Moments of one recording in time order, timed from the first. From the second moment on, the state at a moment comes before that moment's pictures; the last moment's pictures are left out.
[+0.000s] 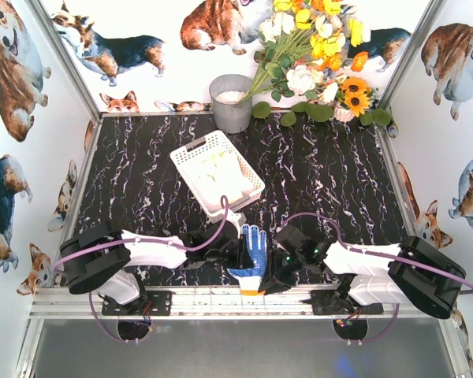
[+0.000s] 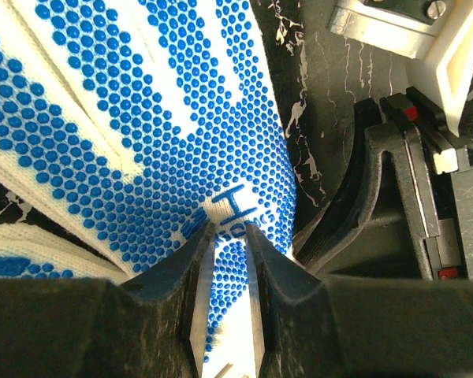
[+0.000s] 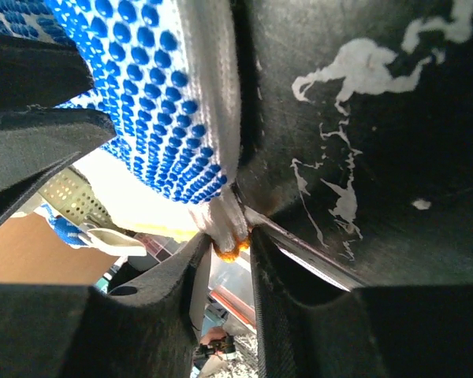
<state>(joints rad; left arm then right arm) -1.08 1.50 0.53 0.22 0.12 -0.95 0.91 1.21 0.29 -0.11 -0.53 1.17</state>
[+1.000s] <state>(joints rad) -1.37 1.10 0.50 -0.02 -0.39 -0.63 0.87 1.24 0.50 -0.37 -0.53 1.15</state>
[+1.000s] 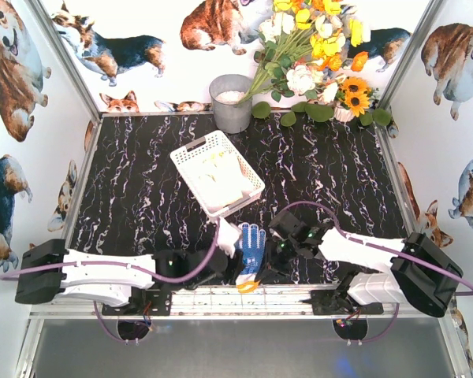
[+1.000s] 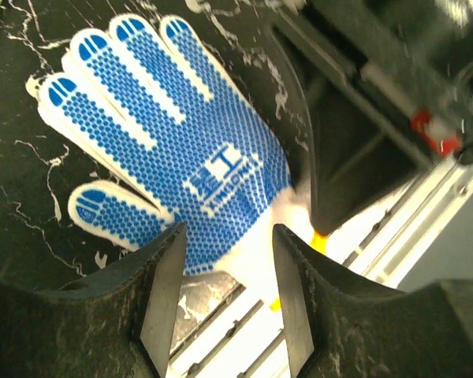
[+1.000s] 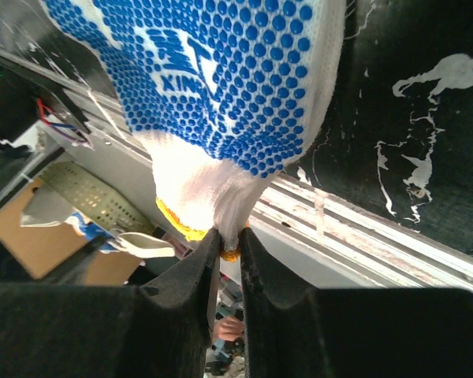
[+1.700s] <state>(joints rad) -1.57 1.25 0.58 -0.03 -0.51 -0.41 0.77 1.20 0.55 -0.40 -0.60 1.21</state>
